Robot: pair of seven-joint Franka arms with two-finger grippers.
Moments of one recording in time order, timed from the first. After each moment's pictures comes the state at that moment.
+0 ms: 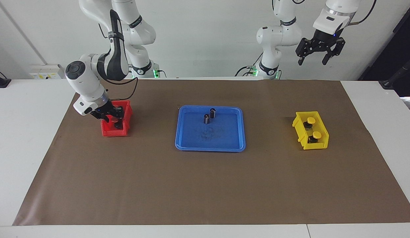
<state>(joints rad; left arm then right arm) -0.10 -0.33 -0.06 -1.91 0.01 1.59 -0.07 -0.05 -0.04 -0.07 -2.34 0.02 2.22 -0.17</state>
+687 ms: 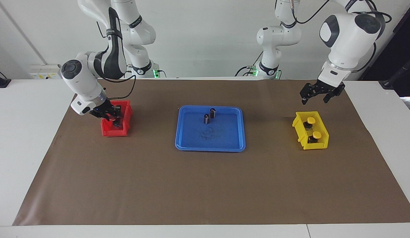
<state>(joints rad) -0.01 -0.11 -0.06 -1.96 0.01 1.88 -0.05 -0.04 -0.03 -0.07 -2.15 0.00 1.97 -0.17</state>
